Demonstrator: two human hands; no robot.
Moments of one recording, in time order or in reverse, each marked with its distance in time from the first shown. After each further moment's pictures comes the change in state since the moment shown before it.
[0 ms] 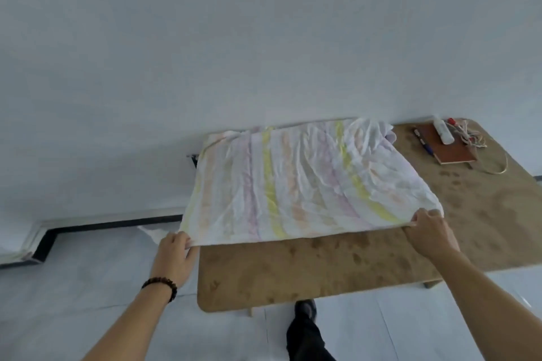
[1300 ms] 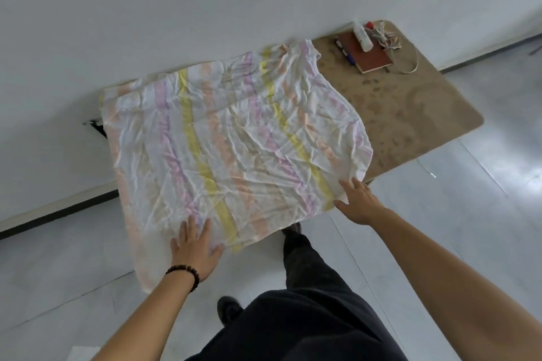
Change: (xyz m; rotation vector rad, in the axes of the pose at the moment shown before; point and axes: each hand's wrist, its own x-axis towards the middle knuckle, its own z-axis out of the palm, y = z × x) left_hand -0.062 0.093 0.129 0.456 -0.680 0.119; right_hand -0.066 0.083 0.073 -0.143 -0.475 -0.019
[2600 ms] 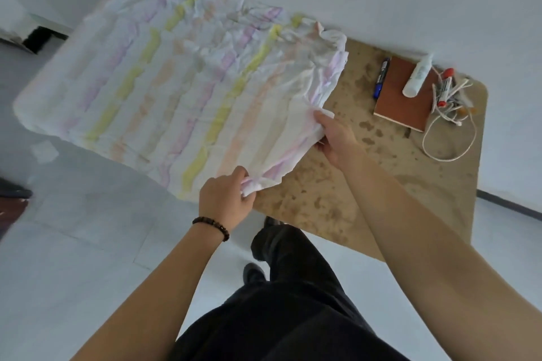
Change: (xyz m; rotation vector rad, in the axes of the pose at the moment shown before) left_hand 0.076 0.500 0.000 -0.326 0.724 -0.331; right_hand 0.266 0.123 -0.225 1.114 -0.487 -0.215
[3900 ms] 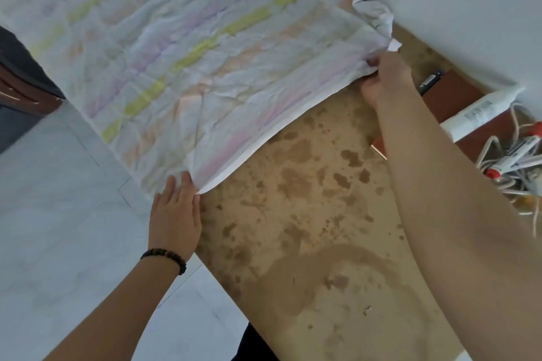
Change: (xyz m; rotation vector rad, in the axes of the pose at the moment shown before) left_hand 0.019 0.127 0.151 0.027 0.054 -0.755; right_hand 0.268 -0.120 -0.080 0.136 -0.160 0.048
